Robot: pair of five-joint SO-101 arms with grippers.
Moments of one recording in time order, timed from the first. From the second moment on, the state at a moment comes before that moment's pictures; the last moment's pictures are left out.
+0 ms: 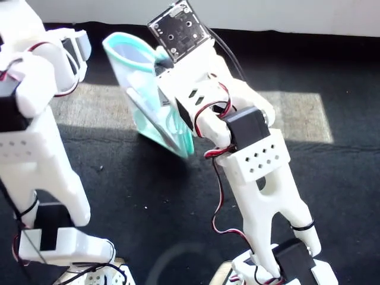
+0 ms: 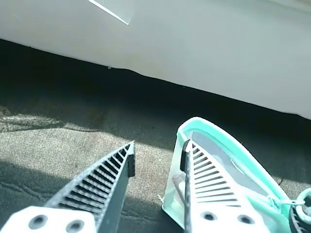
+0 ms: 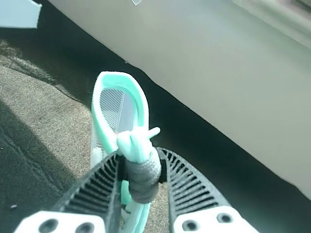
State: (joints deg) left arm -10.7 -1.6 -59.0 100.7 10.8; right arm -34.6 -15.8 -14.6 57.8 17.4
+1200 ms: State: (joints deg) left arm 11.6 -5.1 -14.5 95.3 10.9; right arm -28.1 -16.0 -15.3 67.0 29.1
